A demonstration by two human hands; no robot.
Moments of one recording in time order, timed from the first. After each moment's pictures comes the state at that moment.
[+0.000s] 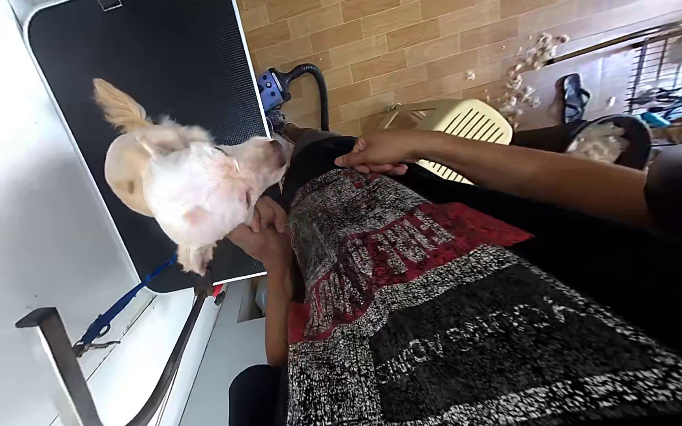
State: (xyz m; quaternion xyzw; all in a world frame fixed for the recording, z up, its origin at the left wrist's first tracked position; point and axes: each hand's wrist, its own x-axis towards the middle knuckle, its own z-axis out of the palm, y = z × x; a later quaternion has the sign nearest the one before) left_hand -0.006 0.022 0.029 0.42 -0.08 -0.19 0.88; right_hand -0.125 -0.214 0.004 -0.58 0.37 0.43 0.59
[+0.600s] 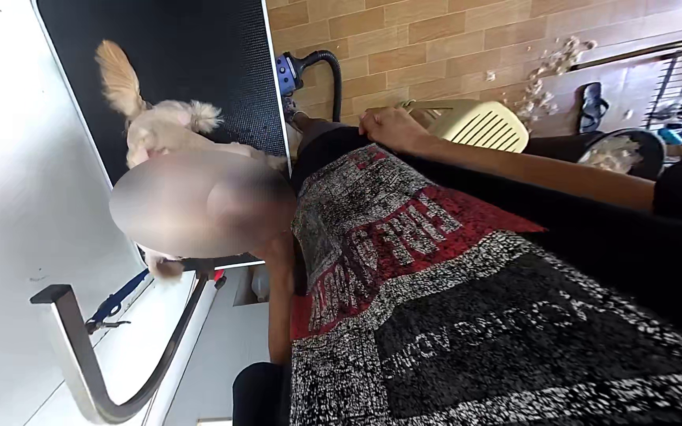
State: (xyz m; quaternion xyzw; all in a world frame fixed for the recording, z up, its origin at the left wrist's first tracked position) left_hand 0.000 0.042 0.031 0.45 -0.07 -0.18 0.87; right_hand -0.119 -0.214 -0.052 -0.78 0.39 0.23 0.42
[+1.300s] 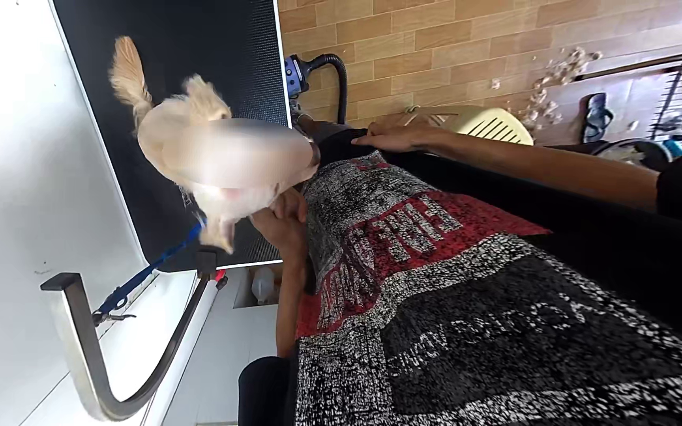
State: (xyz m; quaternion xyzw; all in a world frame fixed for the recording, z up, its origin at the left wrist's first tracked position) left_hand -0.011 0.031 0.023 0.43 -0.03 -0.22 0.88; right_hand -0.116 -0.218 -0.070 -0.70 0.38 0.41 0.45
